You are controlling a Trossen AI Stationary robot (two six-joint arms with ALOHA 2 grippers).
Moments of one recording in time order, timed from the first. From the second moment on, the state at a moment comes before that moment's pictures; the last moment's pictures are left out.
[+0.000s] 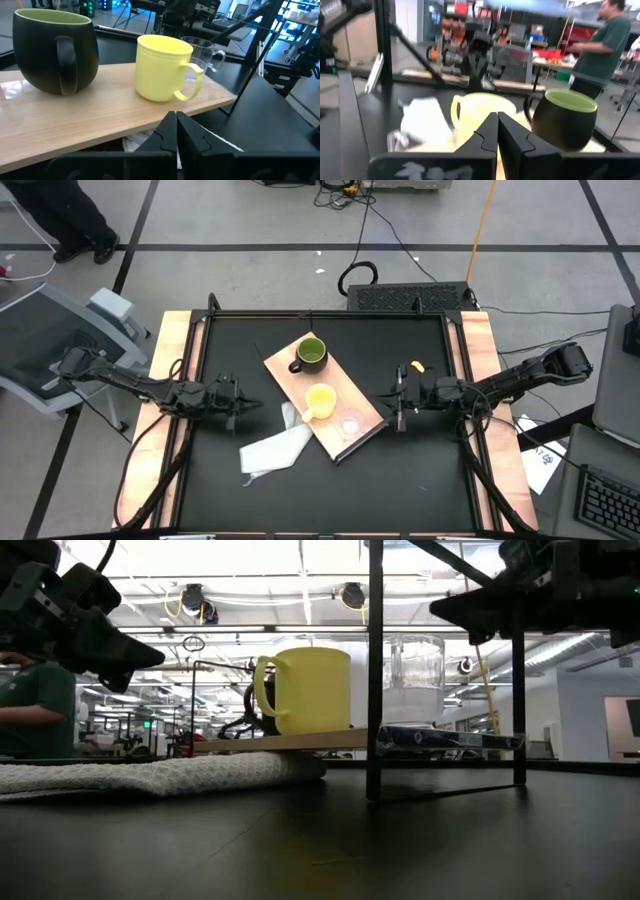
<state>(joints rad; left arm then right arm) -0.24 0.57 0.01 0.40 -0.25 -0.24 0.15 1.08 0.15 0.95 0.18 -0.12</state>
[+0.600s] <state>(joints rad) -0.24 0.58 0.01 0.40 -0.25 -0.25 0.14 1.01 0.41 0.56 0.18 -0.18</state>
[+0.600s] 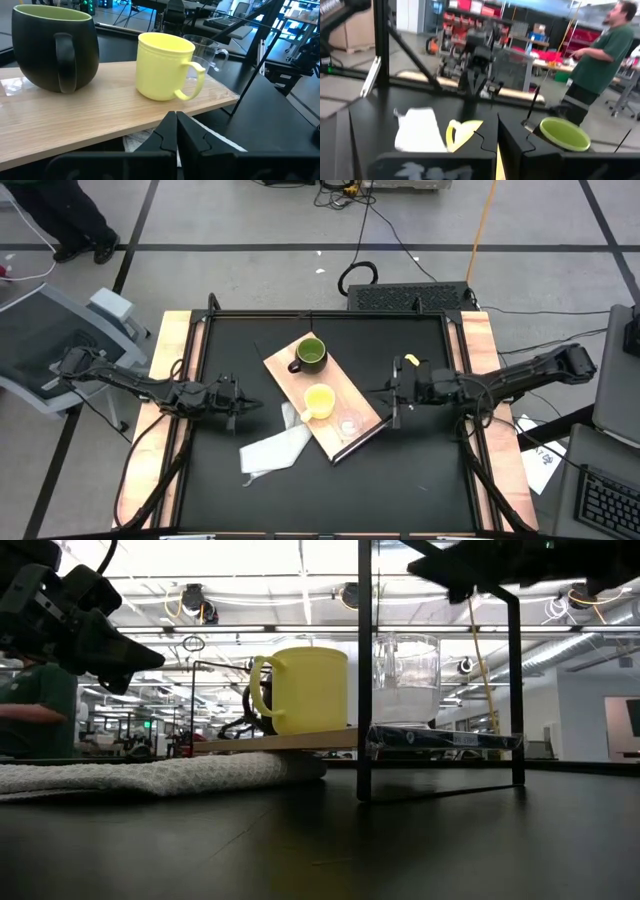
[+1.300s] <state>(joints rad) -0.24 0.58 0.01 0.39 -0.30 -0.21 0.22 0.64 0.31 0.30 0.44 -0.11</state>
